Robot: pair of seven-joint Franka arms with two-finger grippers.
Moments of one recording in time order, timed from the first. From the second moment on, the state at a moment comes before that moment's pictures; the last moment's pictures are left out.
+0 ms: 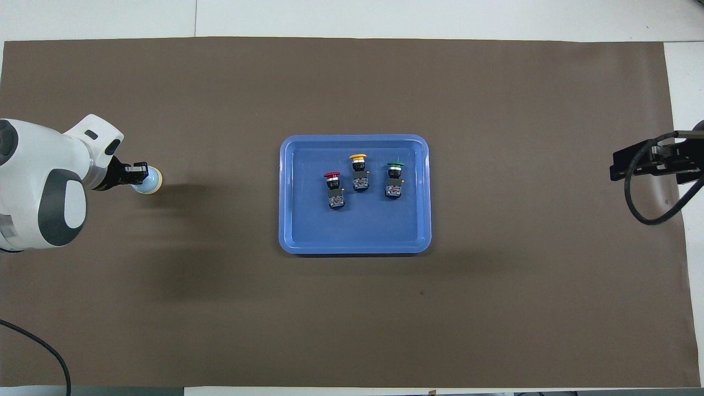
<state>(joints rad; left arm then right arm) 0.00 0.20 0.00 -2.08 0.02 2.34 -0.11 0.01 0.00 -0.03 -1.56 -0.02 1.50 0.07</state>
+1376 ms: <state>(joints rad) -0.05 -0.03 -0.01 -1.83 0.02 1.66 -0.16 0.01 0.00 -0.03 -1.56 -0.02 1.50 0.07</state>
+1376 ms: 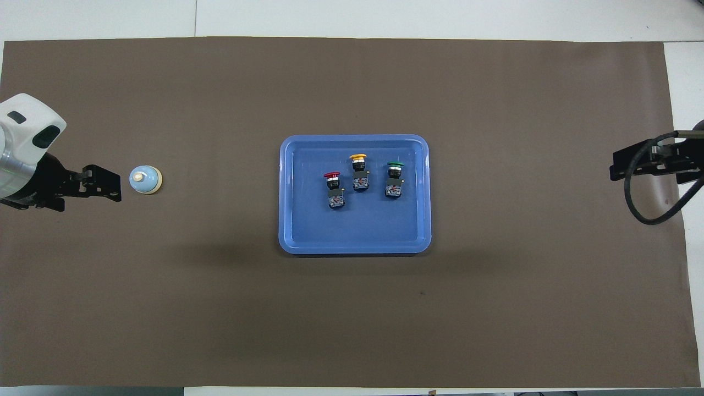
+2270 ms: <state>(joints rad) -0.05 -0.03 -0.01 -1.81 0.02 1.63 -0.16 0.01 0.00 -0.03 -1.56 -0.02 1.50 0.07</state>
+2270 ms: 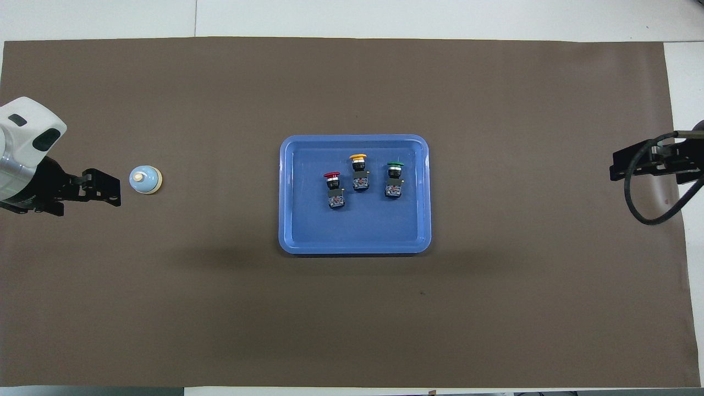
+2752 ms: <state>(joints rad) -0.05 -0.03 -0.03 -1.72 0.02 1.55 -0.16 0.01 0.00 -0.03 -1.56 -0.02 1.50 0.07</state>
